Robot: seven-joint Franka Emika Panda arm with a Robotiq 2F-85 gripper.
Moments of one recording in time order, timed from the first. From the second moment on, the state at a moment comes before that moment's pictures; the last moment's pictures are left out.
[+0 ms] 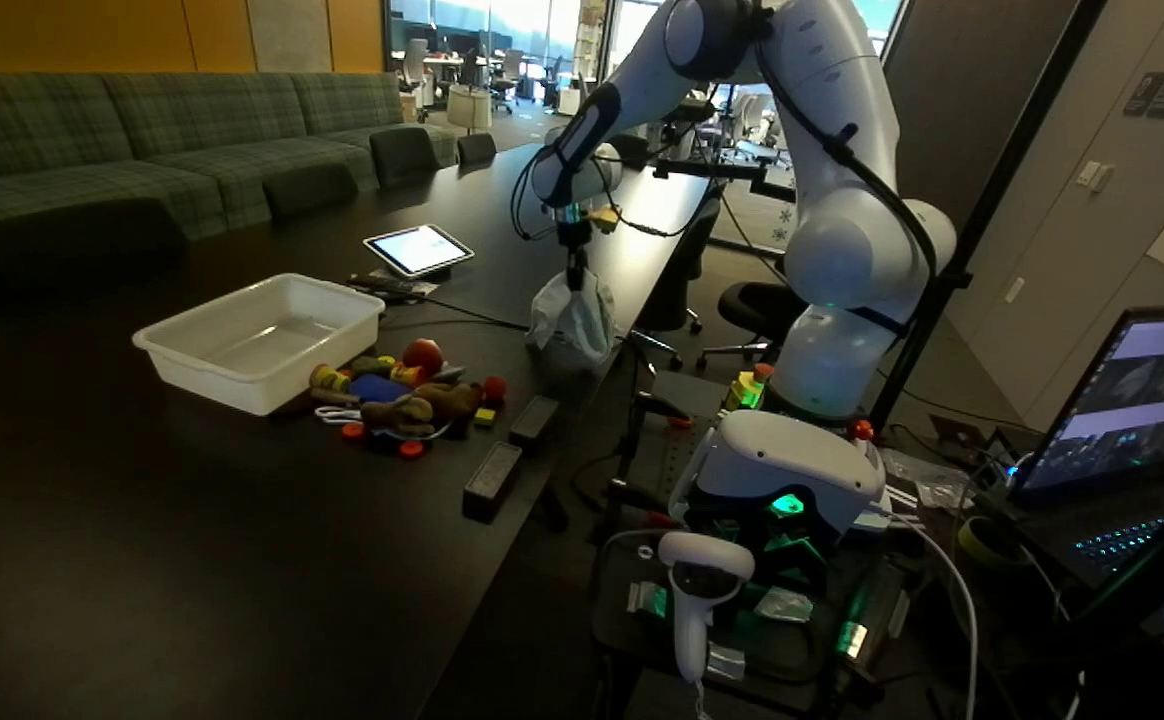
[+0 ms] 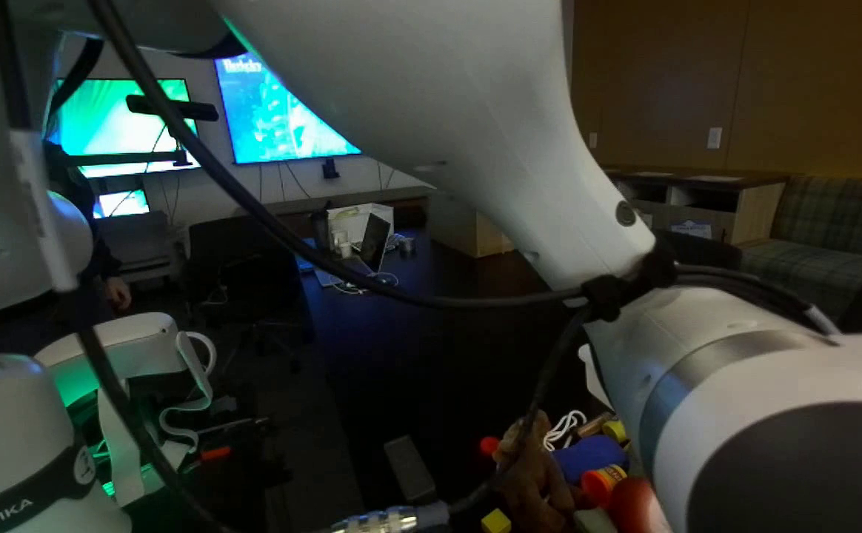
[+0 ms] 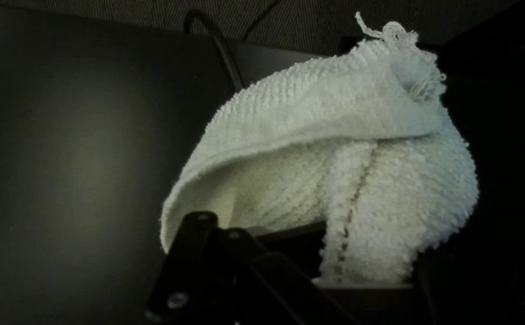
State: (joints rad) arm -0.62 0.69 -0.12 -1.75 -0.16 2.28 -0.74
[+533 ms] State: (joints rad) arm -0.50 0.67 -0.15 -1.97 -0.26 2.30 -0.74
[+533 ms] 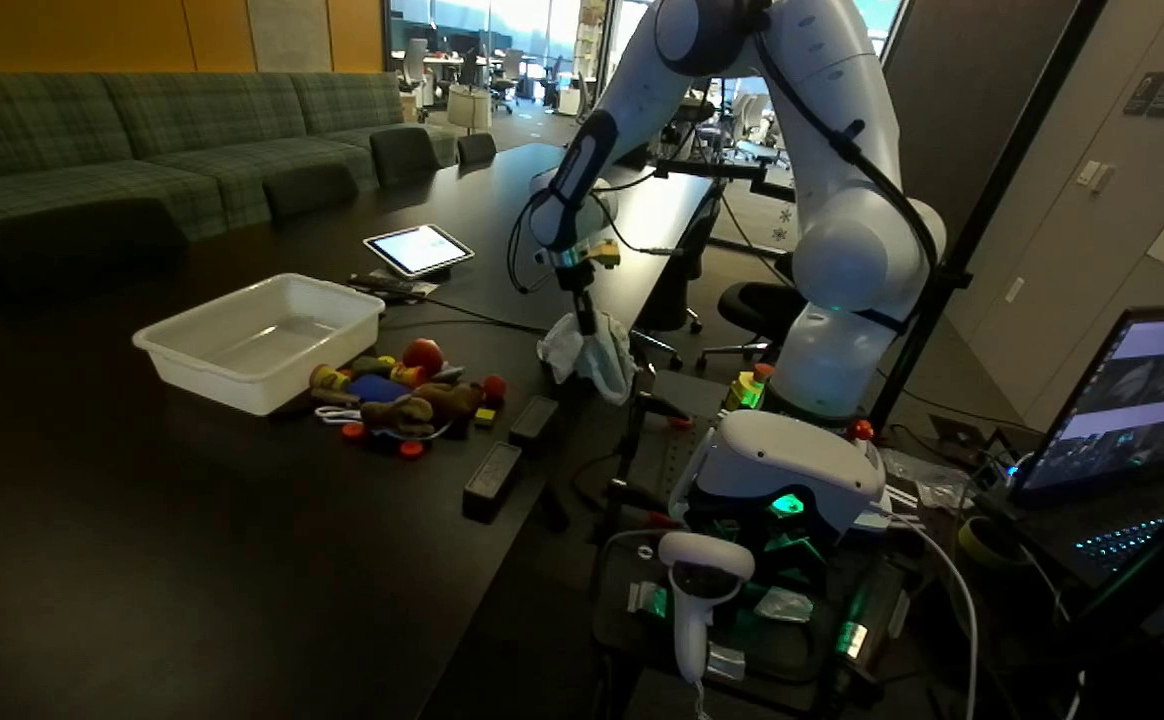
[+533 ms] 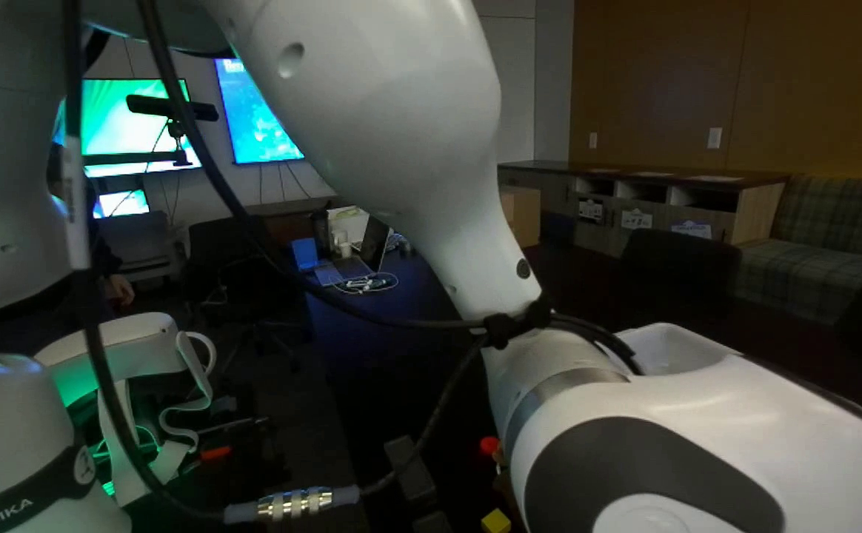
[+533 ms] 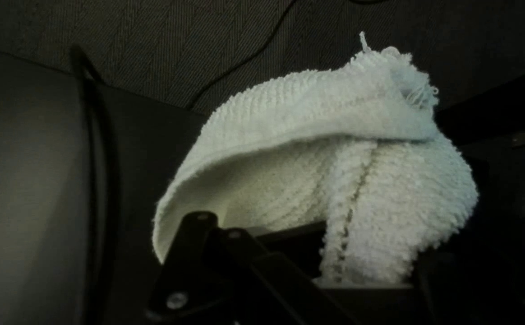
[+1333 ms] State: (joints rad) arm -0.22 0.76 -0.01 -2.06 -0.26 2.19 -0.72
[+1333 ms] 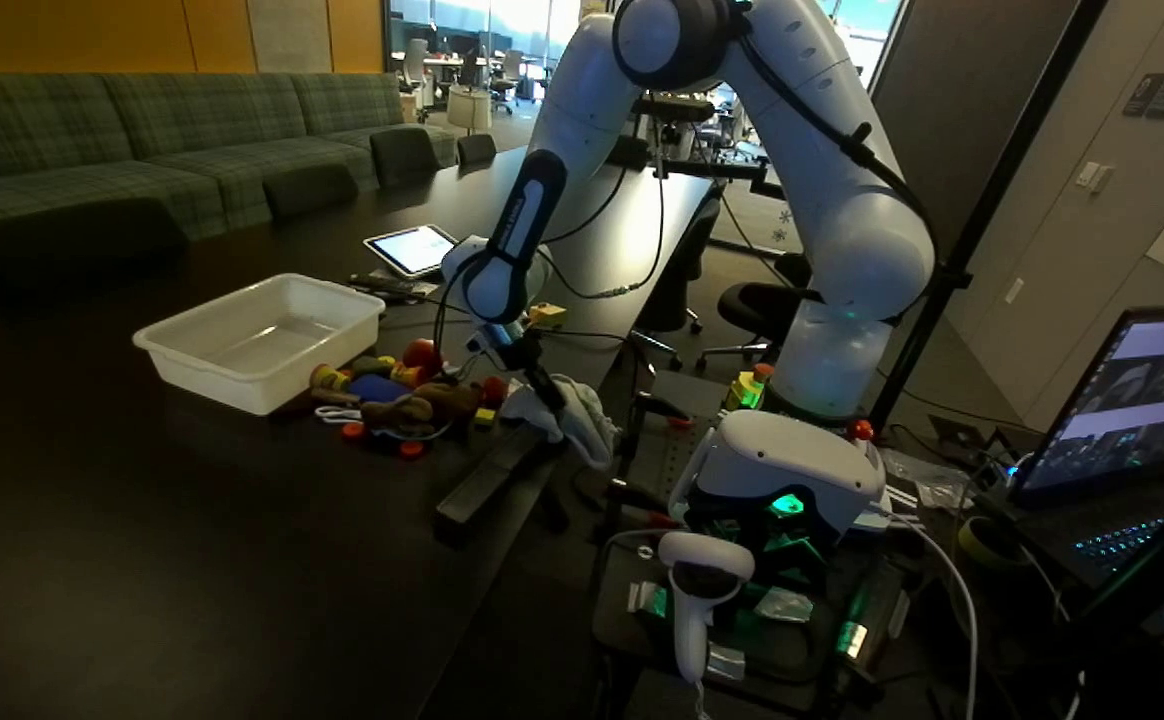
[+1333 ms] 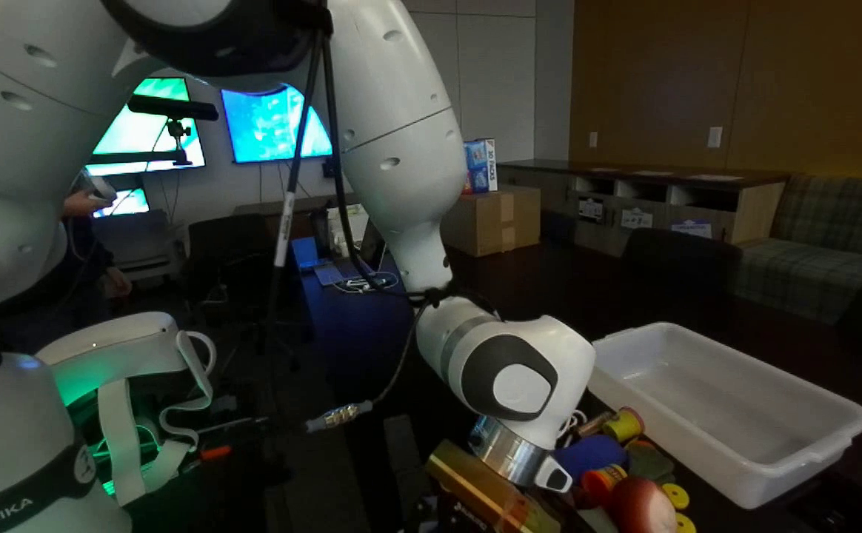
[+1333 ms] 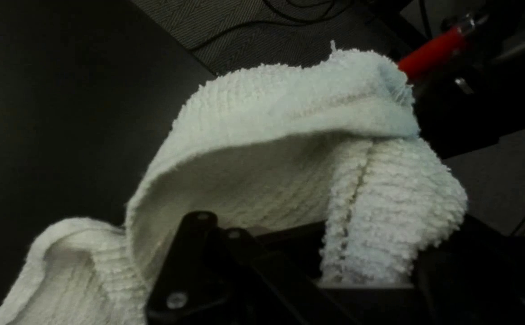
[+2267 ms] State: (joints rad) arm -0.05 0.77 0.28 -2.03 -0.03 2.24 -0.53
